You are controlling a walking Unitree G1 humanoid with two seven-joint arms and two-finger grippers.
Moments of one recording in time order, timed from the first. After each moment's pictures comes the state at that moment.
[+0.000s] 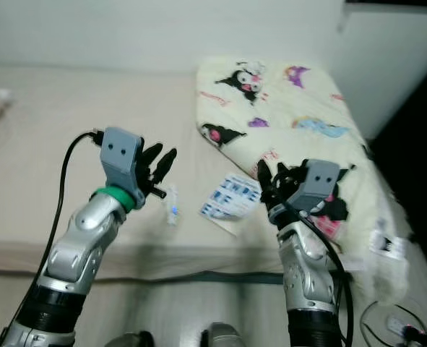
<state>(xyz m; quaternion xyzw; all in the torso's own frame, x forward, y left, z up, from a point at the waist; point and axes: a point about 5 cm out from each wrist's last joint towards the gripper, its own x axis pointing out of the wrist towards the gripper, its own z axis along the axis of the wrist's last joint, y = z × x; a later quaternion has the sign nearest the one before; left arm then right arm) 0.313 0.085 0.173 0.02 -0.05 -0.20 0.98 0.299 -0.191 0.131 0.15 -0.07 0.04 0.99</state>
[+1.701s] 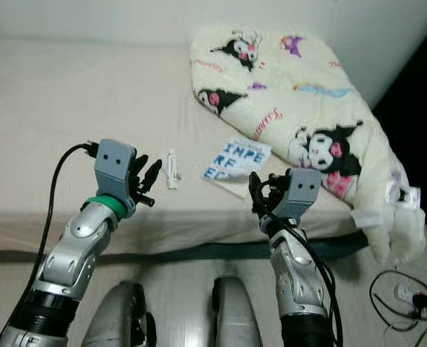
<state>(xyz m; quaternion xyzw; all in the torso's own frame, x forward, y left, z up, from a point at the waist) 0.314 0.101 0.147 0.04 -0.01 -0.16 0.99 0.296 -0.182 0.111 0.12 -0.03 0.04 0.99</state>
